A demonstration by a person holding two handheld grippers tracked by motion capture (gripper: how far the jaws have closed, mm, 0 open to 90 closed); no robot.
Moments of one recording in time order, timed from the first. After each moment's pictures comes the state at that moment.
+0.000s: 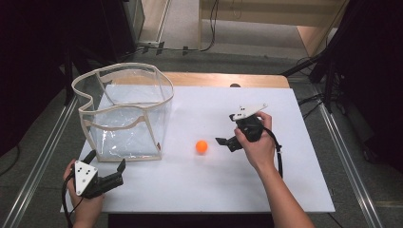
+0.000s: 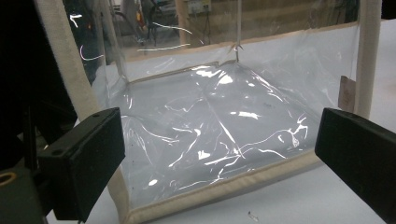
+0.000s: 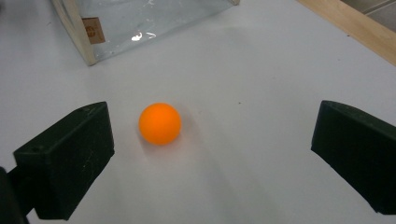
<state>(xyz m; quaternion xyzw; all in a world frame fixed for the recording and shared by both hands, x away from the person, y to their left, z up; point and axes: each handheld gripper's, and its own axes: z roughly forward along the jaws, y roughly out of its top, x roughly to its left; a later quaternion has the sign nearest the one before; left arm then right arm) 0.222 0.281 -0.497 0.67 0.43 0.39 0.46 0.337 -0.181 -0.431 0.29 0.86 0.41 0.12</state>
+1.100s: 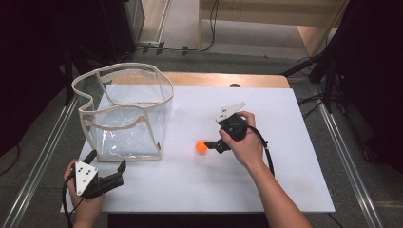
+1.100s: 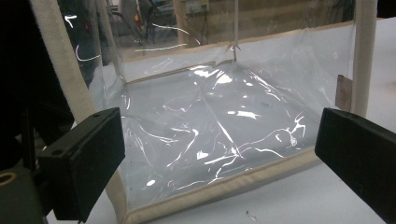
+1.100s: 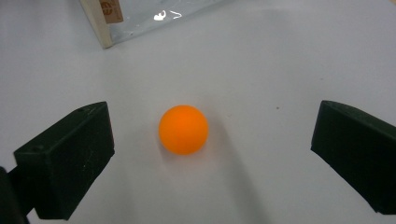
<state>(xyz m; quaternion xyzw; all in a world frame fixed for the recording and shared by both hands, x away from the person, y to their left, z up) 0.222 0.280 -0.497 0.67 0.43 0.39 0.46 0.351 -0.144 -0.441 0.25 0.89 0.37 0.08</state>
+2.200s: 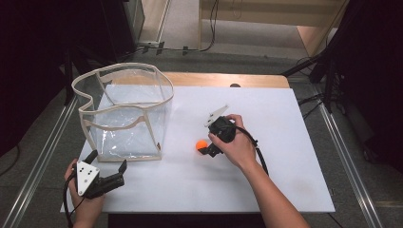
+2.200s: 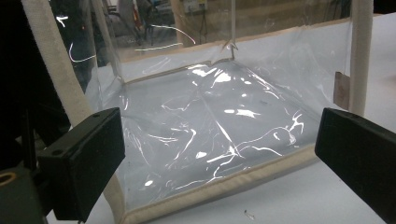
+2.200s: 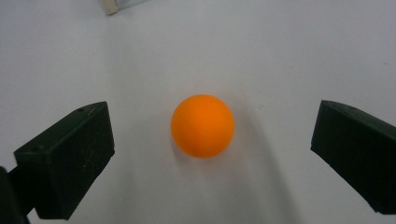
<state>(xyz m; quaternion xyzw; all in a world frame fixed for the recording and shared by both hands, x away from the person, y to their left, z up) 0.222 0.279 -0.497 0.67 0.43 0.39 0.46 0.361 -0.117 -0.462 0.23 0.92 0.31 0.03</state>
